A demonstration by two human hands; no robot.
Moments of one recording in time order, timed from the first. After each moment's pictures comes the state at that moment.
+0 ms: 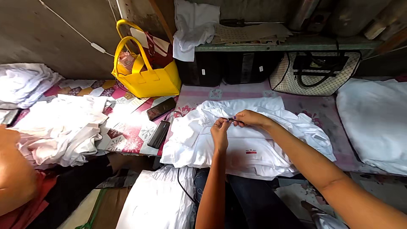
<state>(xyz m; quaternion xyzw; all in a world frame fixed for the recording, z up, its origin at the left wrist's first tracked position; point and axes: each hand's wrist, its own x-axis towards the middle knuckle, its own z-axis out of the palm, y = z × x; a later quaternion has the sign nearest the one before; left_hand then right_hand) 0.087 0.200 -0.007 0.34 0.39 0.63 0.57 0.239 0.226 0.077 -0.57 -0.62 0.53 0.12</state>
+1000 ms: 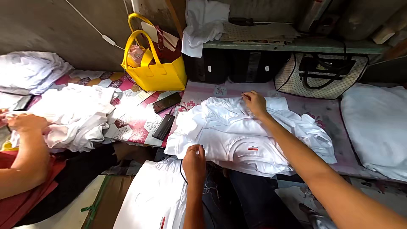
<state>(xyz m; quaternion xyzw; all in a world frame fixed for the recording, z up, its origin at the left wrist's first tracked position) -0.028 0.080 0.055 0.61 0.68 0.33 0.22 0.255 0.250 0.040 -0.62 -0.70 0.13 0.32</state>
